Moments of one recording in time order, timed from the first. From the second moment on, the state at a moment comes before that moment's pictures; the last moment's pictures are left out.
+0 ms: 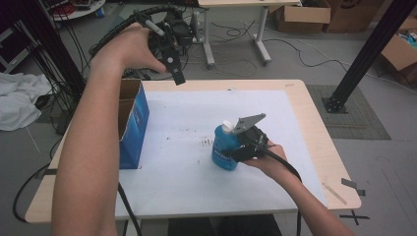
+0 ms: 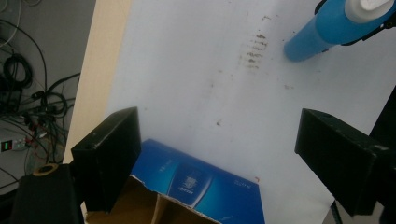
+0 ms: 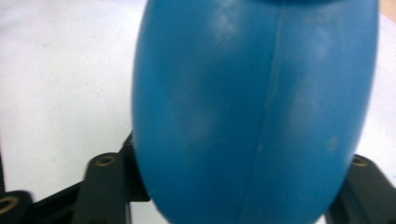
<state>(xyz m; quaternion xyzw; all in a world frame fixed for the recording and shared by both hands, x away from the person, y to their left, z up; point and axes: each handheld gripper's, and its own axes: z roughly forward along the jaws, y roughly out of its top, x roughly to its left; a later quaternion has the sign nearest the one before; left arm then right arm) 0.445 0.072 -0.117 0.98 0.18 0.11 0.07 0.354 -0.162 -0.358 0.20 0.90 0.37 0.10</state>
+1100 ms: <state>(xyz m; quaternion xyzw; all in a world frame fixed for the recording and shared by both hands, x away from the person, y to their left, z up) 0.441 0.072 -0.119 0.98 0.17 0.10 0.07 0.363 -0.176 -0.351 0.15 0.90 0.40 0.03</state>
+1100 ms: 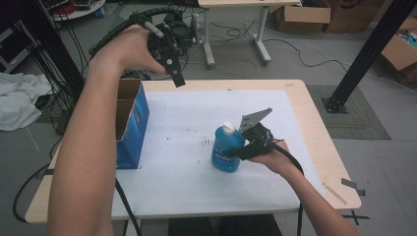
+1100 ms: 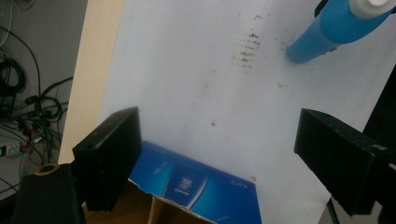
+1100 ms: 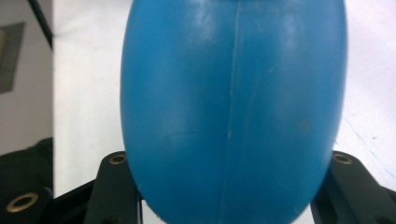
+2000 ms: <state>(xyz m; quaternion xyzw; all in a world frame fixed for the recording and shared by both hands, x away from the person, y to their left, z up) 0.401 0.046 -0.106 0.99 0.08 0.05 0.11 0.377 -0.169 -0.279 0.06 0.90 0.42 -0.01</state>
